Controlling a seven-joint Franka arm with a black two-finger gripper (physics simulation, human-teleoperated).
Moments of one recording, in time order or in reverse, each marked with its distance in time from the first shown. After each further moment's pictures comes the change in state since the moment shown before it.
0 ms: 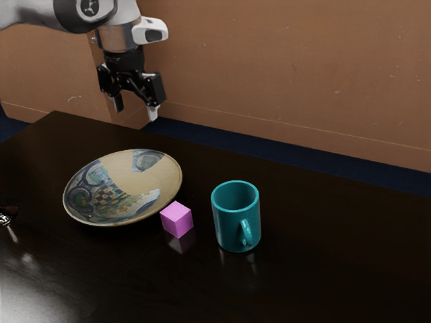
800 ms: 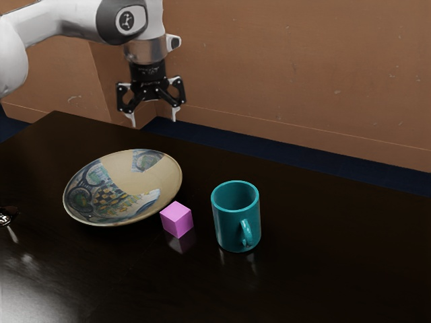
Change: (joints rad) arm 0.019 0.236 -0.003 0.177 0.007 -0.015 -0.778
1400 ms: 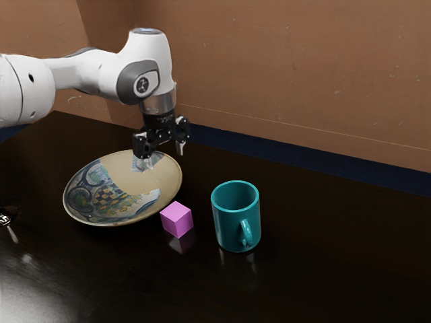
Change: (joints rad) arm -0.005 0.056 0.053 -0.278 -0.008 0.364 -0.374
